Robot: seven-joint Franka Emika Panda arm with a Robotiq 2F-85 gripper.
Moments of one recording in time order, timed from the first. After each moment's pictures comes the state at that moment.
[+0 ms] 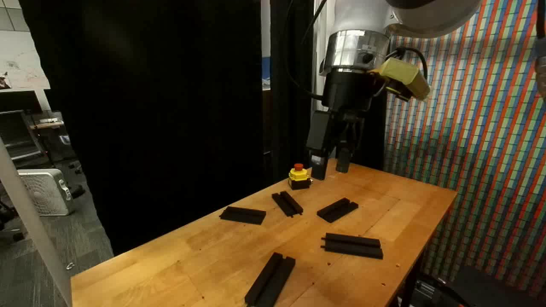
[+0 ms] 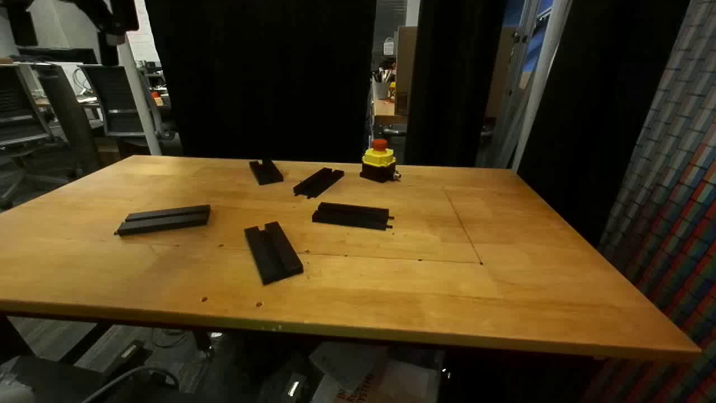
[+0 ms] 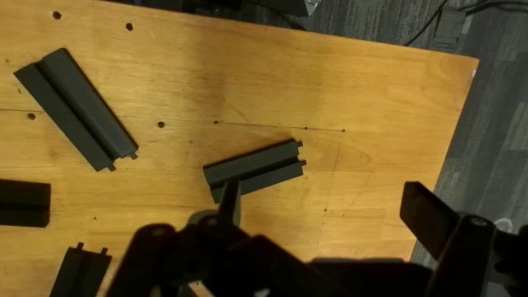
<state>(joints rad) 0.27 -0.60 0.14 -2.45 0.30 1.91 0.02</state>
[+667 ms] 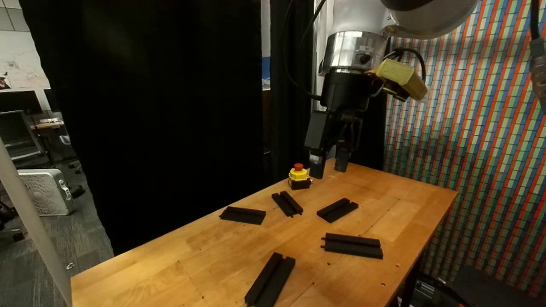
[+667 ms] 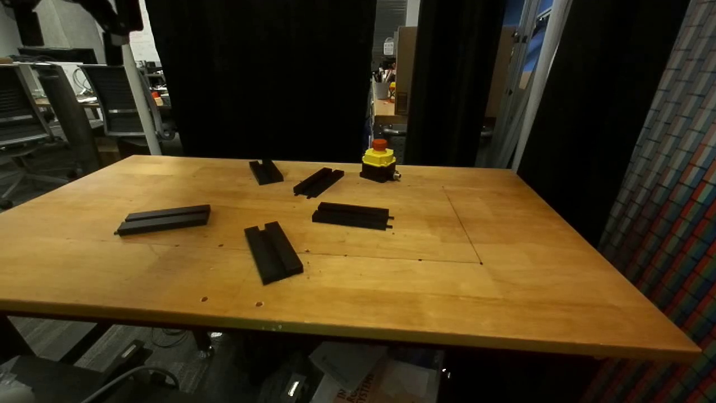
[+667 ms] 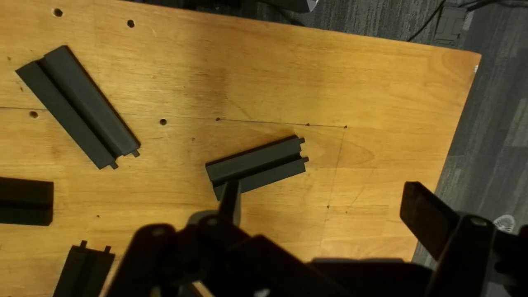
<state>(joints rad) 0.26 -0.59 0.15 -2.44 0.30 1.92 0.02</state>
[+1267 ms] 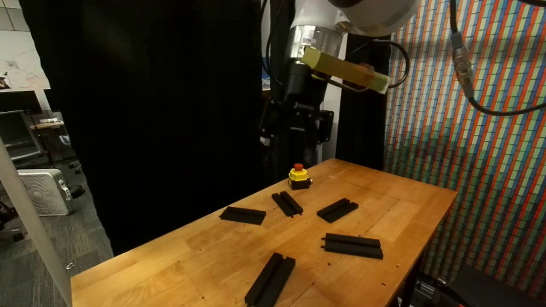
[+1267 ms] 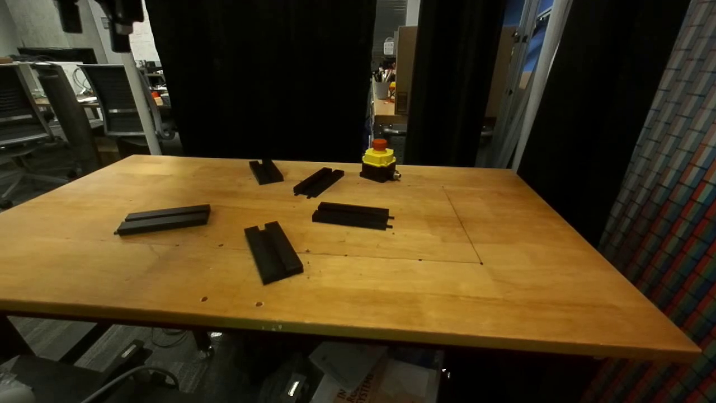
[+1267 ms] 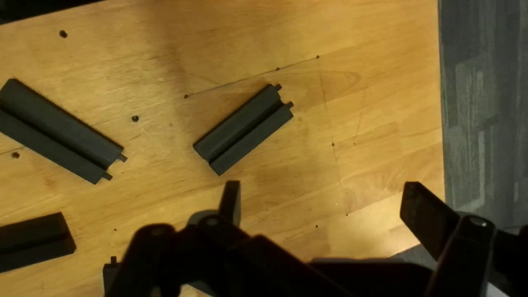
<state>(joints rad) 0.20 -0.39 0.22 -2.25 0.33 1.97 0.41</state>
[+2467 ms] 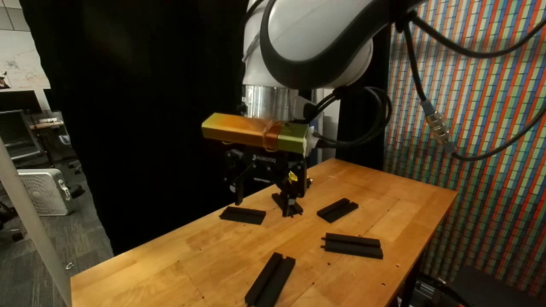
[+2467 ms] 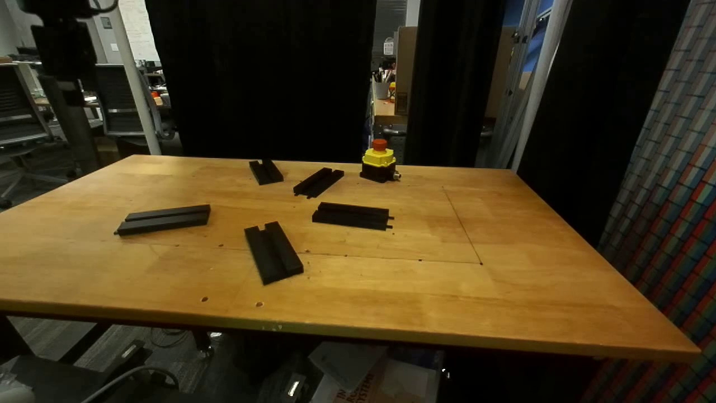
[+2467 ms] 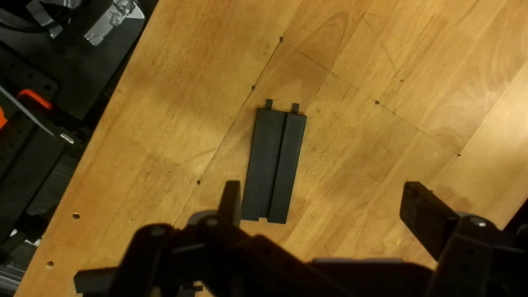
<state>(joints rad) 0.20 -0.21 0.41 -2.26 0.19 2.16 1.38</state>
